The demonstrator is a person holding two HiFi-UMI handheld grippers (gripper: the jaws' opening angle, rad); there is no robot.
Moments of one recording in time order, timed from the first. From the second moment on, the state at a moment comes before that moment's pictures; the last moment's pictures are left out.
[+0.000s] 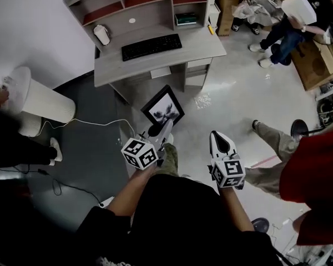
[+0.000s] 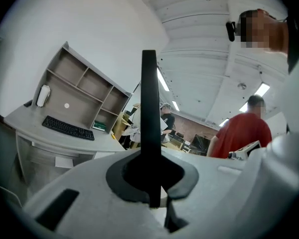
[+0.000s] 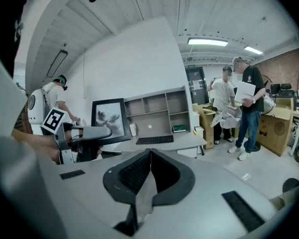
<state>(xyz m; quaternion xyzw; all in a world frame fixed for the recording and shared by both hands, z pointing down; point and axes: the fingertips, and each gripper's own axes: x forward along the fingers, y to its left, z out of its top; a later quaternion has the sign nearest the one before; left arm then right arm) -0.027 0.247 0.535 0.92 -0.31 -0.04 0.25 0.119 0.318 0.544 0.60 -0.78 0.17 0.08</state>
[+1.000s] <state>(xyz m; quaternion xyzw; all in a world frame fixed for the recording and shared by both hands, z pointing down) -0.088 -0.020 0.524 0.95 -0.21 -0.01 0.24 0.057 0.021 0.494 0.66 -0.74 0.11 0.09</state>
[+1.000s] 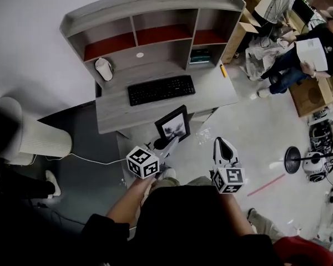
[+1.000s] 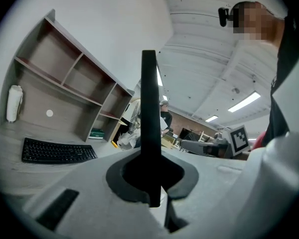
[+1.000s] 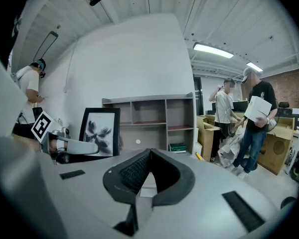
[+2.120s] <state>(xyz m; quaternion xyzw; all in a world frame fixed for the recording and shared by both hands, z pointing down) -0.020 -0.284 0.496 0.95 -0.22 0.03 0.22 0.114 -0.229 0.482 0.62 -0.78 0.09 0.02</state>
